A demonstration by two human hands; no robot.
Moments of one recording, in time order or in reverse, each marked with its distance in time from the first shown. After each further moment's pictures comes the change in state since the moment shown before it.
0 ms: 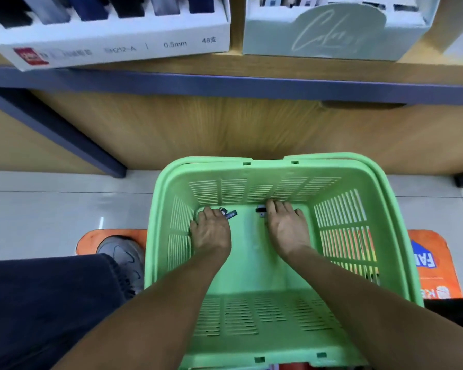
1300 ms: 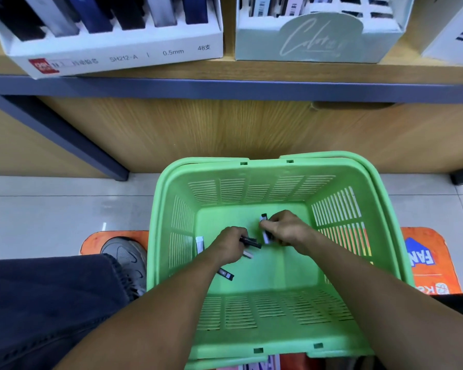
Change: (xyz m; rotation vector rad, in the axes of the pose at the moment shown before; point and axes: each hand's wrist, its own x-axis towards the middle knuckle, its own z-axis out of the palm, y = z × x) left_hand -0.017 0.007 -0.007 -0.658 -0.440 0.222; right_hand 0.009 0.014 -0.013 0.988 -0.512 0.412
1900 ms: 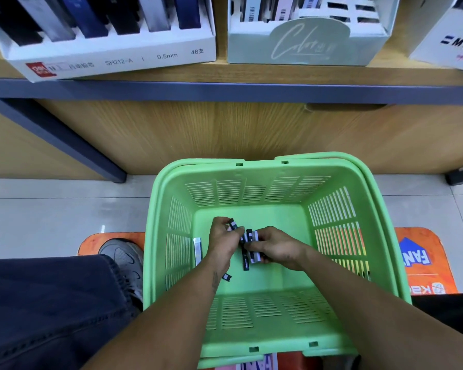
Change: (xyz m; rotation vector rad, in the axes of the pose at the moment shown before) left_hand 0.004 0.010 0.014 -0.867 0.392 -0.227; right_hand -0.014 0.017 0.025 0.211 -0.309 -0.133
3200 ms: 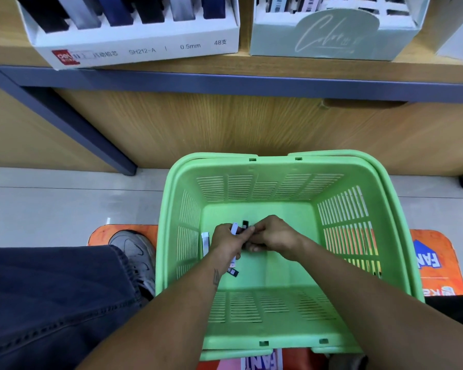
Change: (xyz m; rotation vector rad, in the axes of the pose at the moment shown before) left_hand -0.007 -0.006 -0.019 0.173 -0.055 -0.039; right_hand 0.009 -0.025 0.012 -0.011 0.109 0.055
